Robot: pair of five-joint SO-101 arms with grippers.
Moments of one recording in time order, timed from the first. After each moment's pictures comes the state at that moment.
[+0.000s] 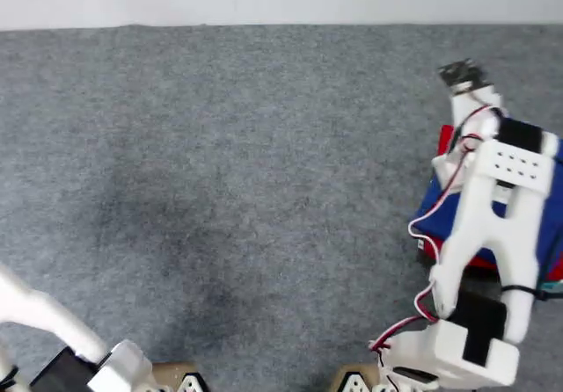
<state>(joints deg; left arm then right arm) -54.1 -17.0 -6.2 99.4 -19.5 17.8 -1.8 3.5 73.8 33.8</state>
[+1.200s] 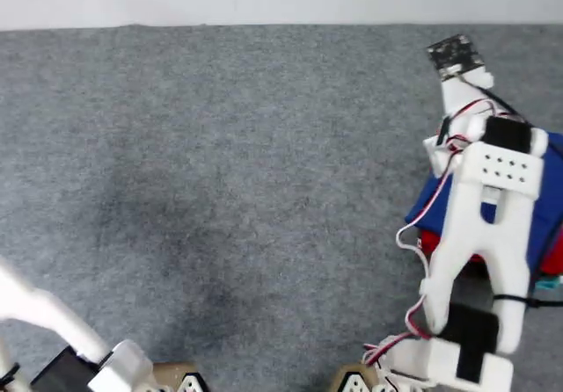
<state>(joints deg) -51.9 -17.6 -3.6 99.4 -19.5 11.3 -7.6 3.5 73.5 33.5</state>
